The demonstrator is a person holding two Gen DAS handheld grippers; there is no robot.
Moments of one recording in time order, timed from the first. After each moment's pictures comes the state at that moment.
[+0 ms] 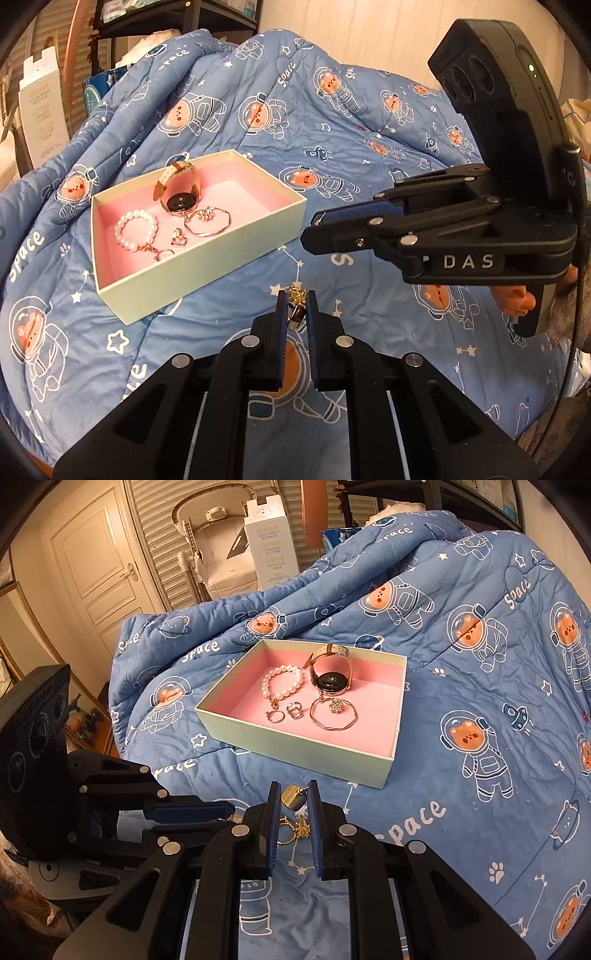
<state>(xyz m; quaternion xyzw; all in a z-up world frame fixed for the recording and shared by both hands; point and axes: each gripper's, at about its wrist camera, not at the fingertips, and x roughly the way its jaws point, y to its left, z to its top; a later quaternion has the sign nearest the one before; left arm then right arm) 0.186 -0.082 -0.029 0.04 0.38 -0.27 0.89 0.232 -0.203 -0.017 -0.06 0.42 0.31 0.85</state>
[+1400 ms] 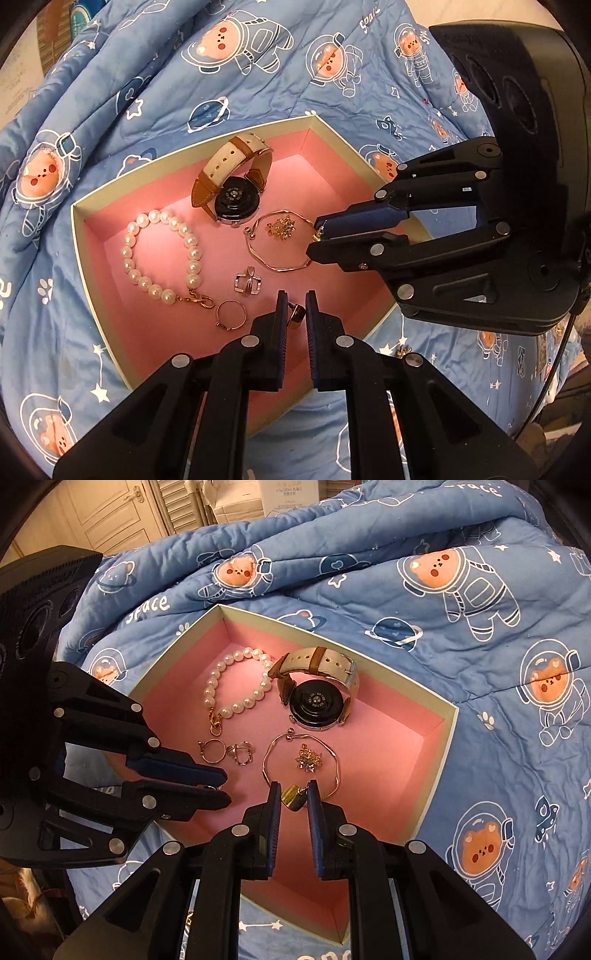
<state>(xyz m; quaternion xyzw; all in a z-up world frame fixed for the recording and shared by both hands) 0.337 -0.042 -0.061 0.01 0.53 -0.27 0.81 0.363 -0.136 -0.056 -0.19 0.52 0.33 0.77</state>
